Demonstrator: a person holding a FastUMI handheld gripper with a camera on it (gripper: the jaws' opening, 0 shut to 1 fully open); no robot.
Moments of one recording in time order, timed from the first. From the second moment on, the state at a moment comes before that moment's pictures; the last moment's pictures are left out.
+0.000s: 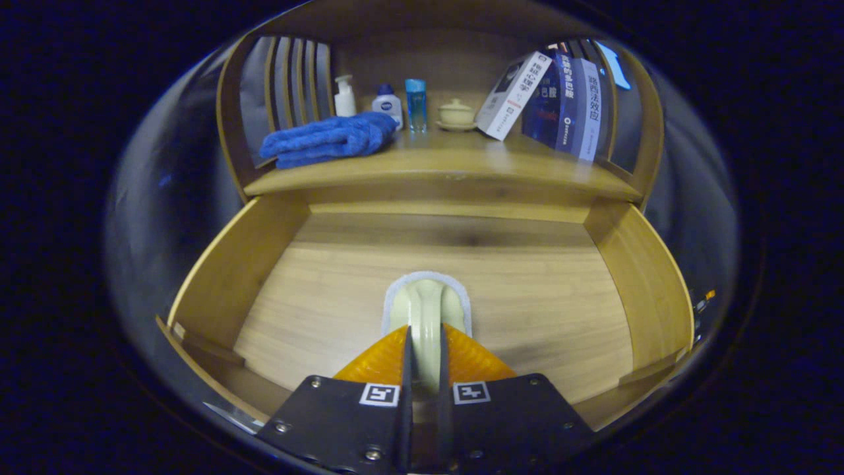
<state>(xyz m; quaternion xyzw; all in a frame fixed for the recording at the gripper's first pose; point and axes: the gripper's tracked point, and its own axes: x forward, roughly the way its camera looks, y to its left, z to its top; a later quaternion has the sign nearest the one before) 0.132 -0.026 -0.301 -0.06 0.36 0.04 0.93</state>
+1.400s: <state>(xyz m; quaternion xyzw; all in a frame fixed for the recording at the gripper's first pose) 0.242 -0.029 -0.163 -0.11 0.23 0.00 0.97</state>
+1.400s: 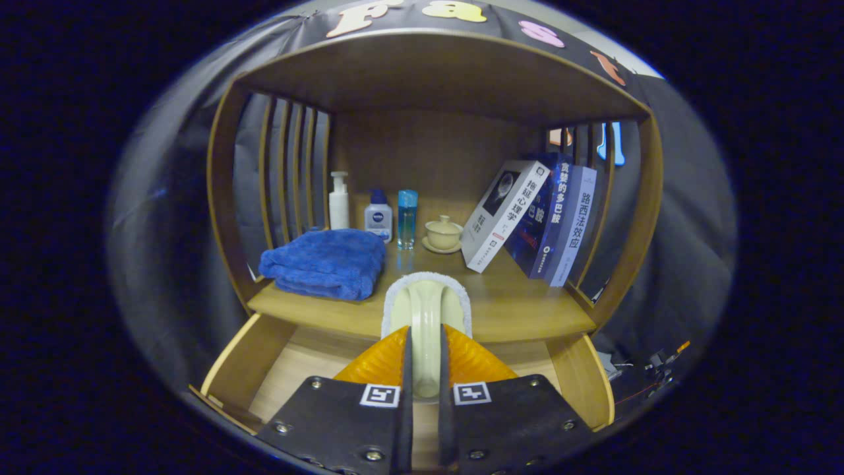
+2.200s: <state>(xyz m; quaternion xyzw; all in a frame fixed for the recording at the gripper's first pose) 0.367 -0.052 -0.194 -0.04 0.21 -0.04 0.98</state>
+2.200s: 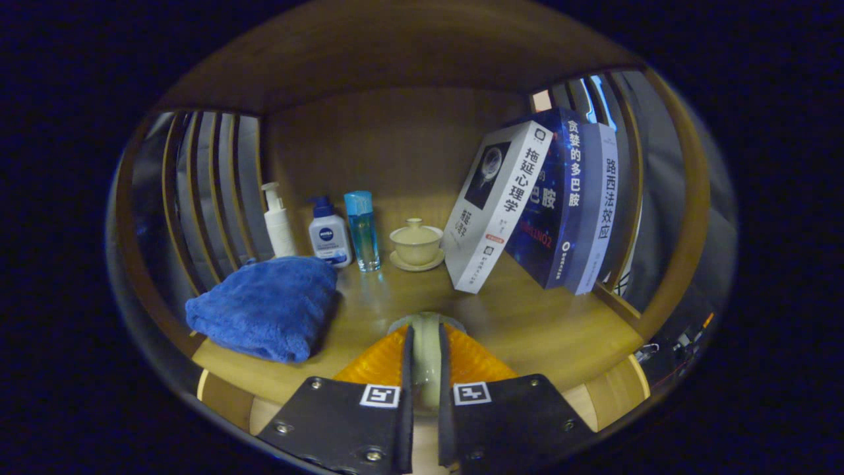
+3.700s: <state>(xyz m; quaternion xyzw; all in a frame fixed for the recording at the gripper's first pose) 0.143 -0.032 -0.103 -0.10 0.05 -0.02 0.99</state>
